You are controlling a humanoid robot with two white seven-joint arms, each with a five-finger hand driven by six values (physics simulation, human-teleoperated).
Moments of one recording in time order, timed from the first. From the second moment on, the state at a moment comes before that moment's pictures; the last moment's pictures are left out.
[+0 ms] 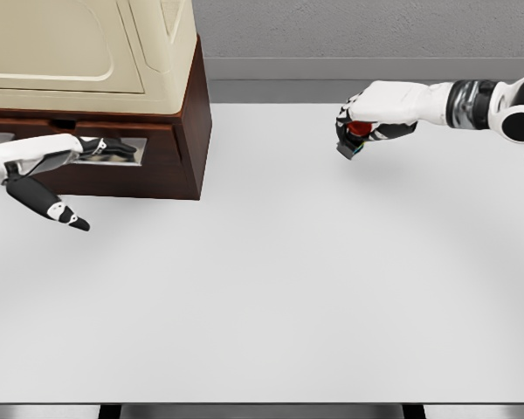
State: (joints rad) left arm -0.75 1.19 -0.88 -1.68 0.65 -0.09 -0.58; right arm -0.99 -0.60 0.78 -1.16 0.44 -0.61 0.61
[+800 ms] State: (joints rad) left arm -0.73 1.31 -0.89 -1.76 0.67 -0.09 -0.58; right arm -1.04 -0.55 0.88 -1.34 0.30 -0.61 0.61
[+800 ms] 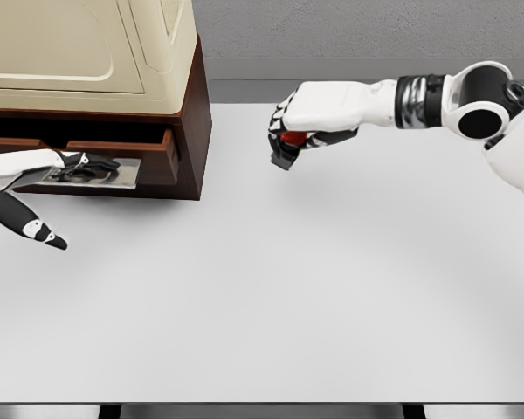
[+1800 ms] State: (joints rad) left arm -0.72 1.41 -0.91 -1.76 0.73 -0.11 -0.61; right arm -1.17 -0.49 0.97 -1.50 0.12 -0.61 0.61
